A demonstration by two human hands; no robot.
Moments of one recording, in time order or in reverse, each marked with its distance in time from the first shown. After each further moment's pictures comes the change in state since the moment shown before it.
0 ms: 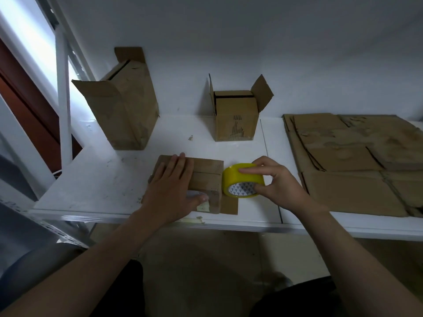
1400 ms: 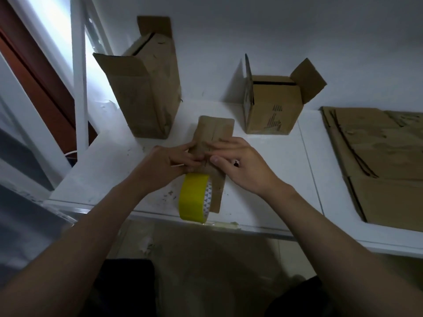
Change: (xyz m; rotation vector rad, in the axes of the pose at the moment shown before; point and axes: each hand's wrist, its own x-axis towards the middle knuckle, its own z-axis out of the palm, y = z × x) left_hand 0.022 -0.121 -0.020 -0.723 0.049 0.138; right_hand 0.116 -0.055 0.125 -0.174 -0.006 -0.187
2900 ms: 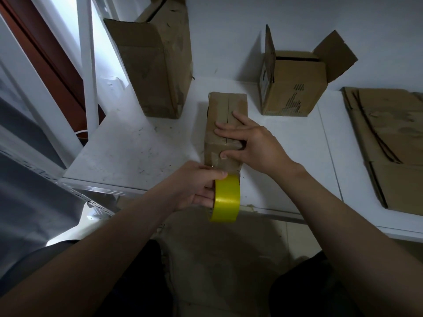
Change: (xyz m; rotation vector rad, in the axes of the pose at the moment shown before) left_hand -0.033 0.049 0.038 -0.856 -0.193 -0.917; right_hand 0.013 0.017 0.020 -0.074 -0.144 0.082
